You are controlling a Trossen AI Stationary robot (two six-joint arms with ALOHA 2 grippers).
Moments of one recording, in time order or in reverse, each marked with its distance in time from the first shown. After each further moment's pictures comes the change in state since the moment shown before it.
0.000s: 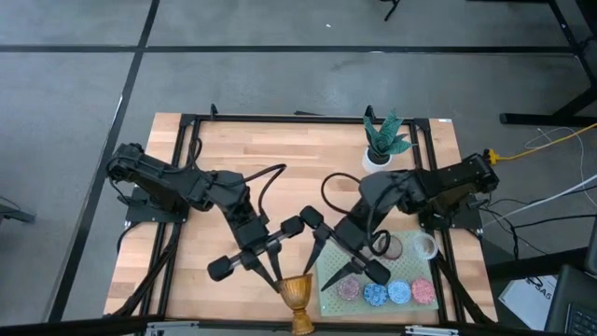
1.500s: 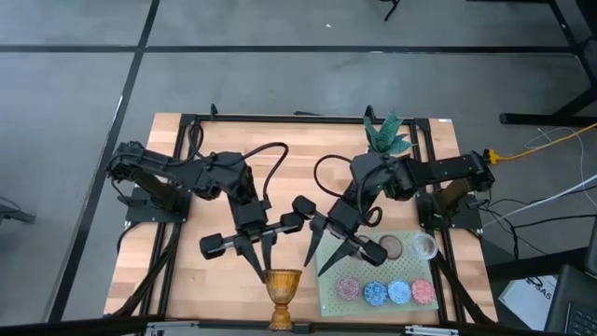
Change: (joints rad) left arm 0.094 -0.001 -0.002 0.119 0.289 -0.196; right arm -0.098 0.019 0.001 0.084 -0.213 0.049
